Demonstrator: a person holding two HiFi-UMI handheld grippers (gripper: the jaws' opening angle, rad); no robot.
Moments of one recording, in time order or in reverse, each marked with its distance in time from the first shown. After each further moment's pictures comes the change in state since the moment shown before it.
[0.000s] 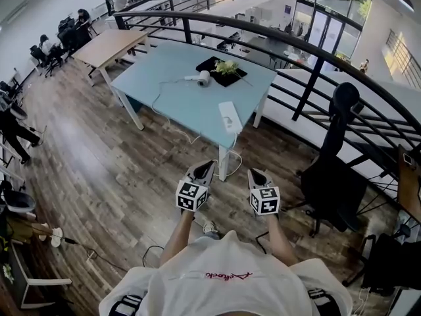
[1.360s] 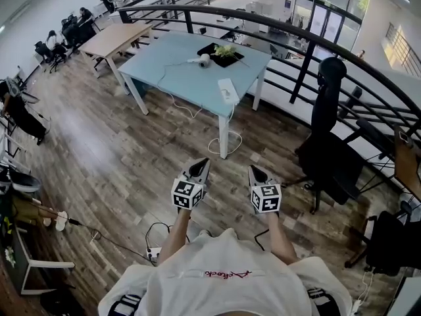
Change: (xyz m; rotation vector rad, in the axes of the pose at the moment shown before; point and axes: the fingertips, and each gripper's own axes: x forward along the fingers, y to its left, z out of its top) left arm -0.160 -0.116 -0.026 0.000 0.005 0.035; right arm -0.175 0.073 -0.061 0.033 -0.029 0.015
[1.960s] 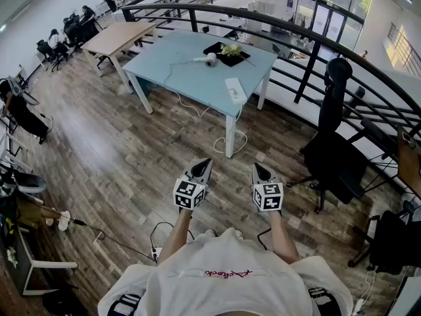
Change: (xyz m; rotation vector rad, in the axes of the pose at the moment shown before) left arm -0.024 0.028 -0.001 0.007 0.007 -0.012; right arm 0.016 0.025 0.009 -0.033 0.004 -0.051
